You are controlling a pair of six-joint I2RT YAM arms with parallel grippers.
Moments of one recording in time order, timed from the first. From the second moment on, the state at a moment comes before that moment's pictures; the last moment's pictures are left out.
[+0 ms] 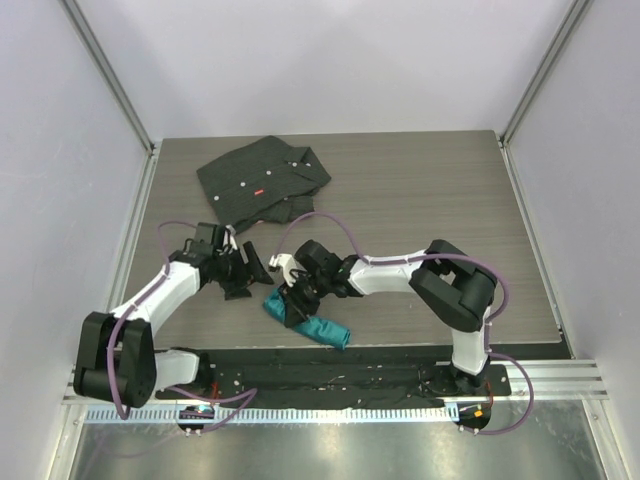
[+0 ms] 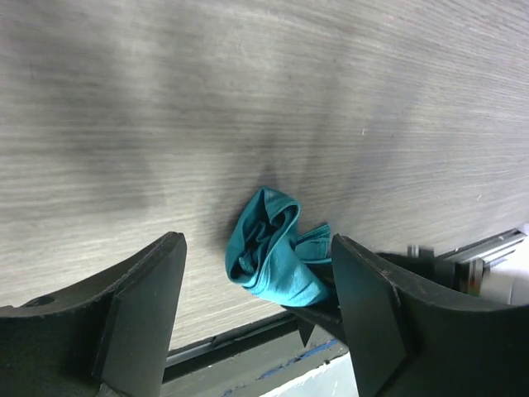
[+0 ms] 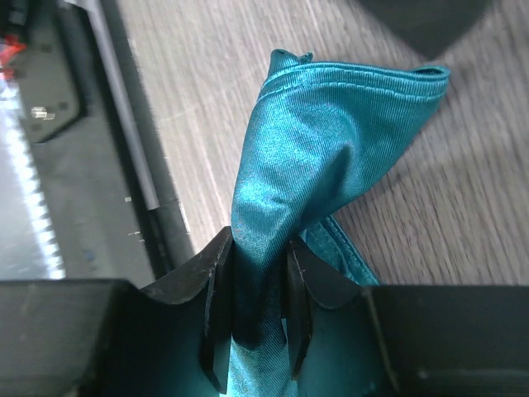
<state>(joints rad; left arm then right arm) -0.19 1.27 0.67 -0.49 0.36 -0.63 1.01 1.89 1.06 -0.03 -0.51 0.14</state>
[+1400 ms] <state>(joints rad) -0.19 1.38 0.58 -0.39 0.53 -0.71 1.27 1.75 1.17 -0.25 0.02 0.07</state>
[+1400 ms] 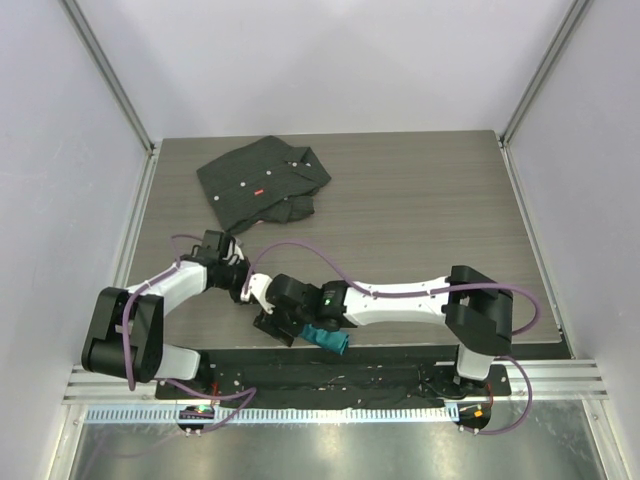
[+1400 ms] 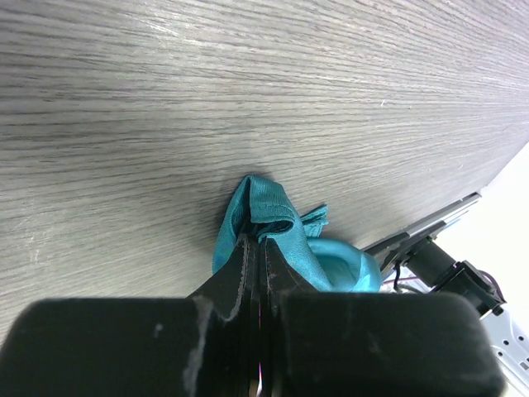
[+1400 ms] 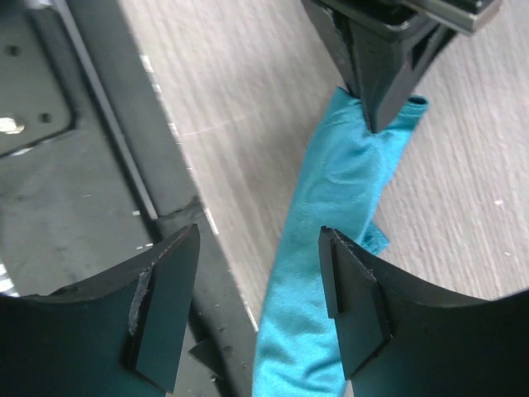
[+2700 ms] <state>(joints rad) -0.19 1.37 0.62 -0.43 0.53 -0.68 1.26 1.88 1.14 -0.18 0.20 0.02</state>
